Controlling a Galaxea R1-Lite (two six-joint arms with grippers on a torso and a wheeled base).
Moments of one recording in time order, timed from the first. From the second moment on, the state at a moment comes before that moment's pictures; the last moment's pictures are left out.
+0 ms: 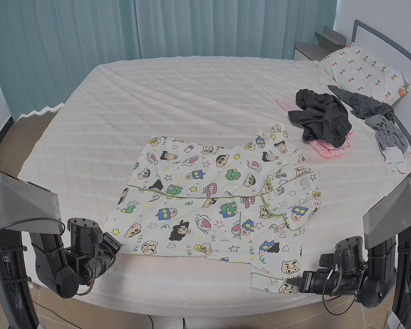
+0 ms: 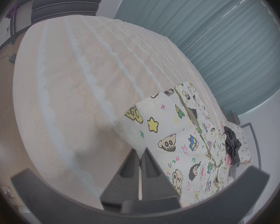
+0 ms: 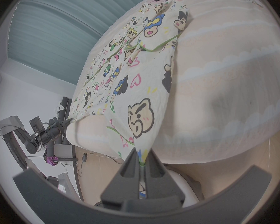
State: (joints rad) left arm -0.24 2.22 -0.26 -1.31 0.21 -1.04; right arm 0.39 2.33 -0.02 -1.55 0.26 0.62
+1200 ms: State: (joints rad) left arm -0.34 2.22 -0.06 -1.30 0.21 -0.82; right arm 0.35 2.10 -0.02 -1.06 0.28 0.44
